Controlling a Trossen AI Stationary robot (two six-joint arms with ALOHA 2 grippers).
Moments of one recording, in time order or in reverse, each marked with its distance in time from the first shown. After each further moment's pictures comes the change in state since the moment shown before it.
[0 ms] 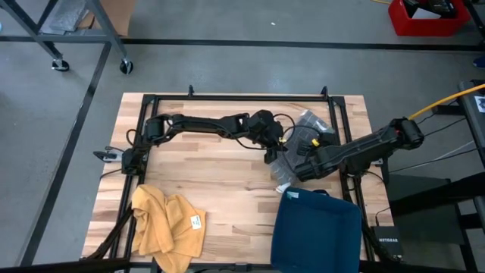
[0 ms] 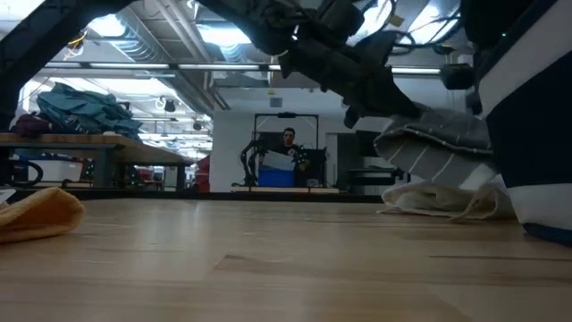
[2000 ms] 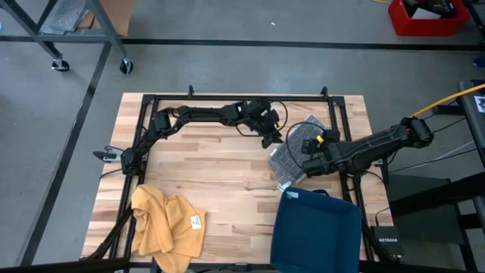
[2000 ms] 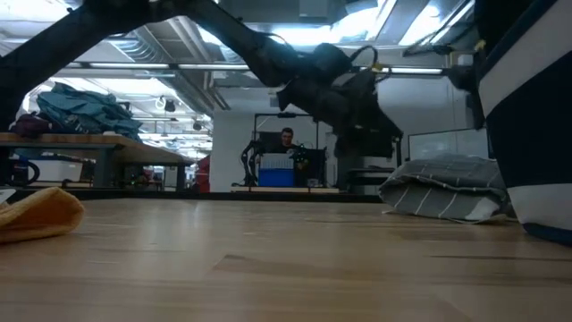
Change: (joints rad) left arm 0.139 0.089 0.027 0.015 0.231 -0.089; right arm -0.019 -0.139 -0.075 0.048 0.090 -0.167
